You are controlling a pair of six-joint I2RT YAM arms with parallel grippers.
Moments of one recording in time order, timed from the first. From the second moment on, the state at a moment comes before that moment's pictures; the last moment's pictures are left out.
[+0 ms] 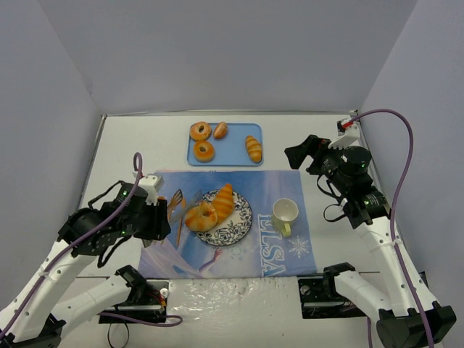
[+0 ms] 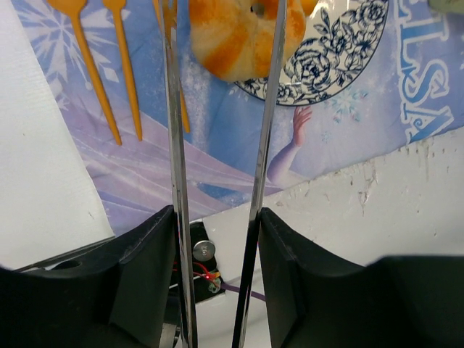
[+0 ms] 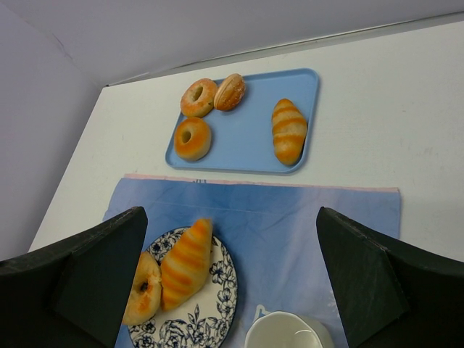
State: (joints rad) left arm -0.65 0.78 1.11 -1.25 -0.03 -0.46; right arm 0.23 0.90 0.93 -0.23 -0.16 0.45
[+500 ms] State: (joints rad) left arm -0.59 1.03 1.39 -1.21 -0.18 -0.40; right arm 0.23 0.90 0.93 -0.23 -0.16 0.45
